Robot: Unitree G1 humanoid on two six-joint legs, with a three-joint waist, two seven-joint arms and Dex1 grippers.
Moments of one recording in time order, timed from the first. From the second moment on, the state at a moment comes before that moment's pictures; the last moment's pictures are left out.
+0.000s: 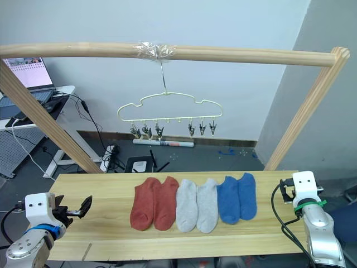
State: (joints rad) left arm 0.25 0.49 0.45 0.04 -0.25 0.16 -0.39; right arm 0.09 -0.42 -0.25 -0.02 0.00 0.28 0.21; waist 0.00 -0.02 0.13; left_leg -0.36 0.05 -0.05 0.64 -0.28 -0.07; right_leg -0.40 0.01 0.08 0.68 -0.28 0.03
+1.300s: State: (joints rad) left arm -0.16 0.38 0.29 -0.25 -0.42 0.37 -0.29; right arm -0.35 -0.51 0.02 -0.46 0.54 0.60 0.74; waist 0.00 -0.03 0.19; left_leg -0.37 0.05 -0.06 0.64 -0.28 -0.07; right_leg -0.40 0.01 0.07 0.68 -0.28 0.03
